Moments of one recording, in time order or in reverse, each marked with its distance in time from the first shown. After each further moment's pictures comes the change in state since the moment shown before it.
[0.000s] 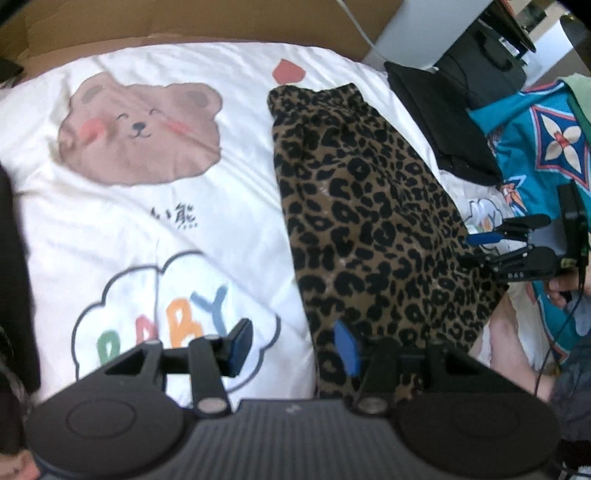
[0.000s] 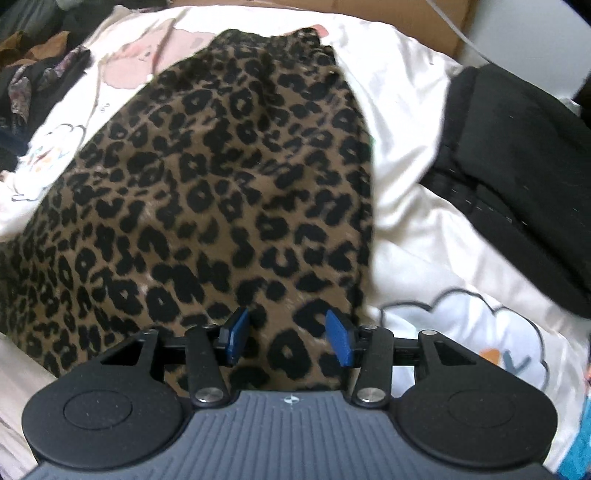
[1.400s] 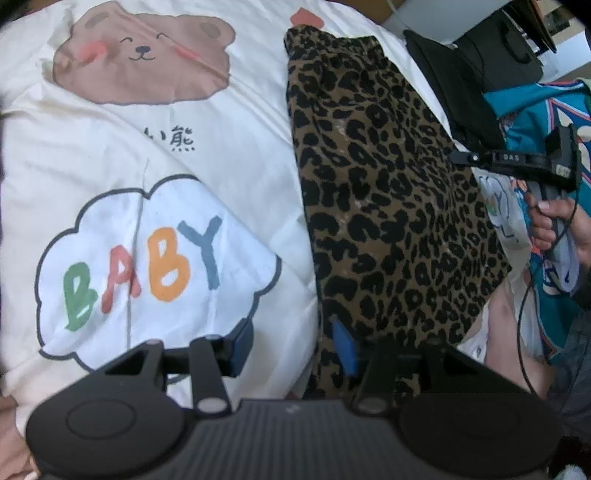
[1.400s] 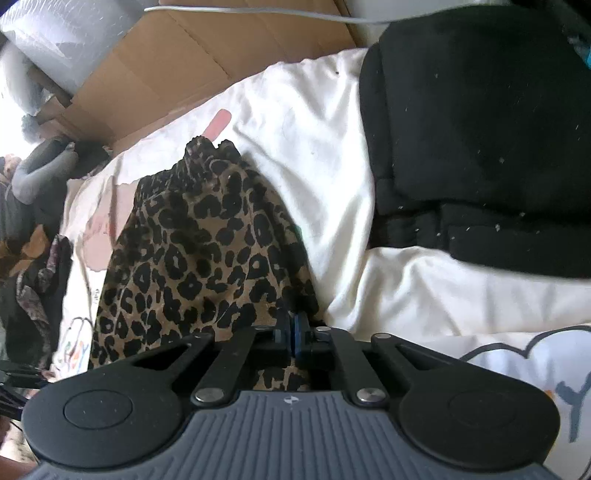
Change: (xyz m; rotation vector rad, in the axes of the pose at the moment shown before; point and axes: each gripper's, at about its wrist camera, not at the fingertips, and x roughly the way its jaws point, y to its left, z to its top) left arm 0.029 0.014 -0.026 -0.096 0.107 -0.051; right arm 0.028 -0.076 0.038 0.505 -0.210 0.240
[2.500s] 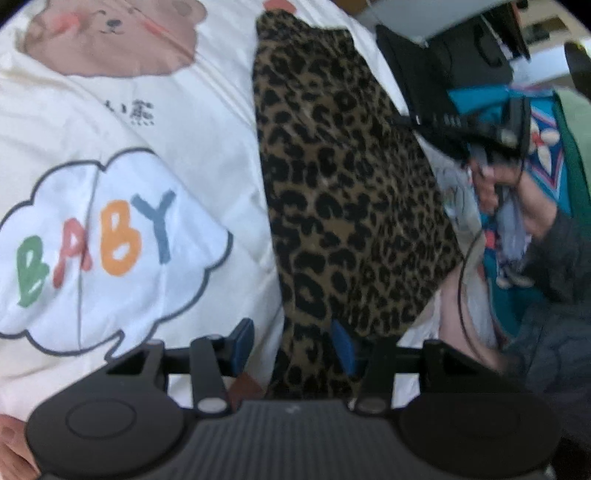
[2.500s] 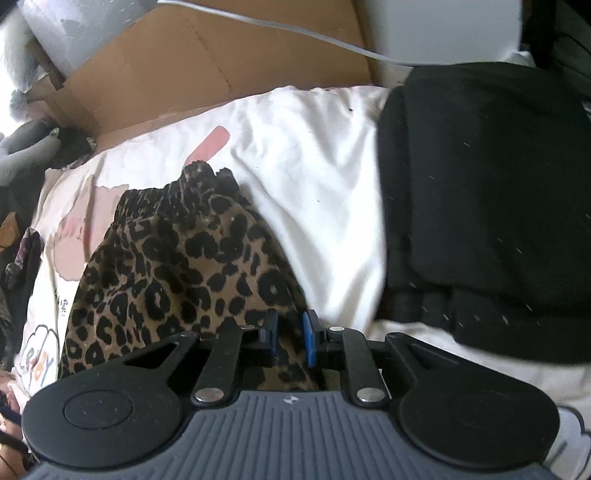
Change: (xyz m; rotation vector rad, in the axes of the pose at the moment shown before) left arm 0.002 0.013 -0.006 -0.009 0.058 -0.162; right arm 0.024 0.033 0.029 -0.112 -0.059 -0.126
